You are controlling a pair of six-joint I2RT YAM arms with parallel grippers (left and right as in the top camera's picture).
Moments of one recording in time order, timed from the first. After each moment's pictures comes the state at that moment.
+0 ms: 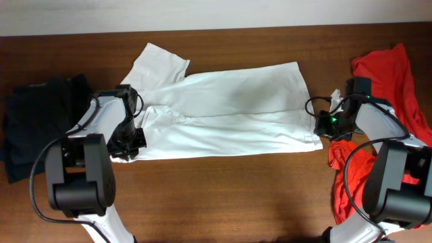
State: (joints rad) left arm 0.01 1.99 1.30 -1.14 -0.17 -0.29; right arm -0.24 1.84 1.14 -0.73 -0.22 0.05
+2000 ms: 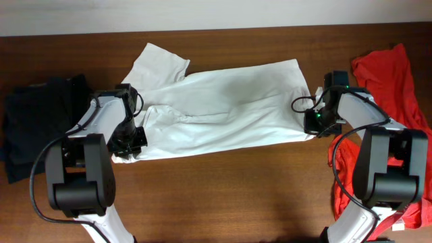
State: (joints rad) left arm 0.01 1.99 1.30 -1.13 -0.14 -0.29; right arm -0.12 1.96 1.24 -0.81 -0.07 0.06
